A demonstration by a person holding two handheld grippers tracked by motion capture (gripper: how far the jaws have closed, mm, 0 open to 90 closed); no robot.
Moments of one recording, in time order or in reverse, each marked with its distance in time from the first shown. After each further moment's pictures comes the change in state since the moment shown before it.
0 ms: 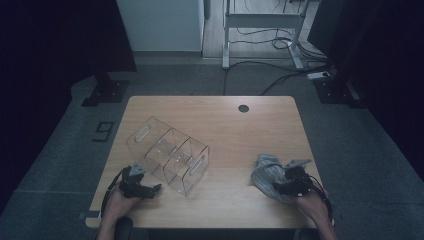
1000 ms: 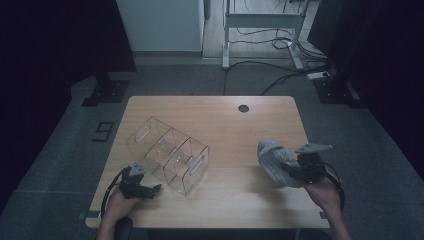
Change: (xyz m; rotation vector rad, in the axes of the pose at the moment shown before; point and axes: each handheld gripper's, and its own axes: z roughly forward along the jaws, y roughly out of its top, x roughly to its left) left arm -0.001 -0.001 0.000 -0.002 0.005 -0.001; right arm 0.002 0.042 -0.077 -0.191 -0.037 0.036
